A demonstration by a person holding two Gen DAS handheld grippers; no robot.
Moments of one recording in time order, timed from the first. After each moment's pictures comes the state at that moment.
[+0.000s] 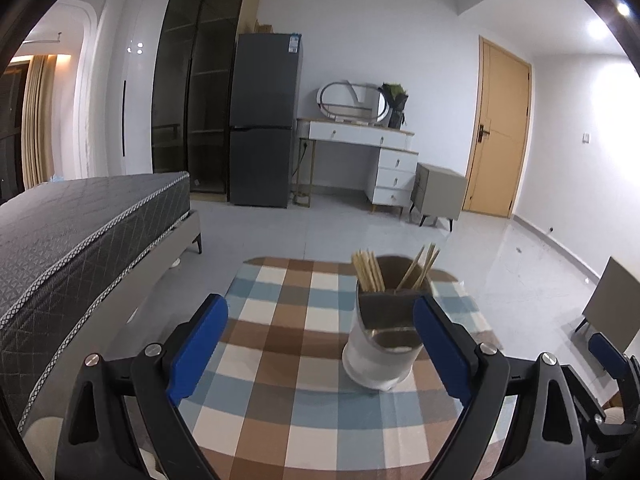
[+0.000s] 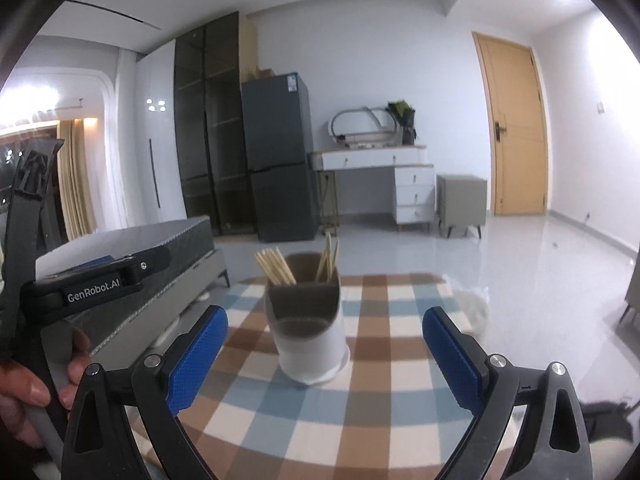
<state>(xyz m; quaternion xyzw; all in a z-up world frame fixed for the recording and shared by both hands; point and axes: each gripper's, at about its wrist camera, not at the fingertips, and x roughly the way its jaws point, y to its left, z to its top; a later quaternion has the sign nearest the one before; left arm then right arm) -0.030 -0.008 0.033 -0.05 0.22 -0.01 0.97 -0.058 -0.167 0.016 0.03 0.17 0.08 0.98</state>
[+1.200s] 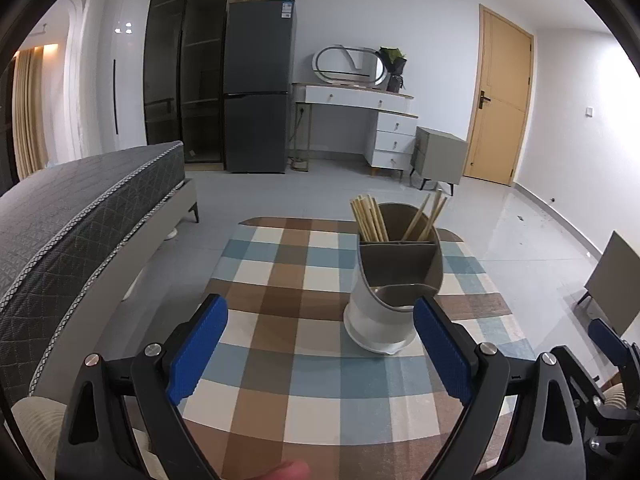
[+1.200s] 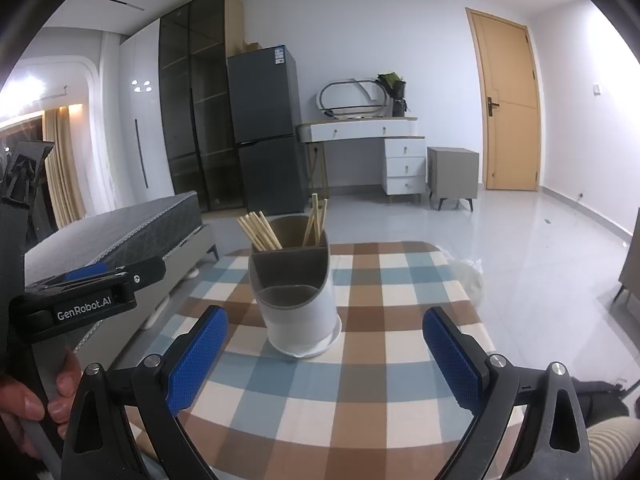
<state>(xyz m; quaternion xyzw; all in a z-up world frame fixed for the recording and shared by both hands) -0.026 -0.015 0.012 -0.04 0.28 -0.02 0.96 -0.055 -0.169 0.003 0.03 0.22 0.06 0.97</state>
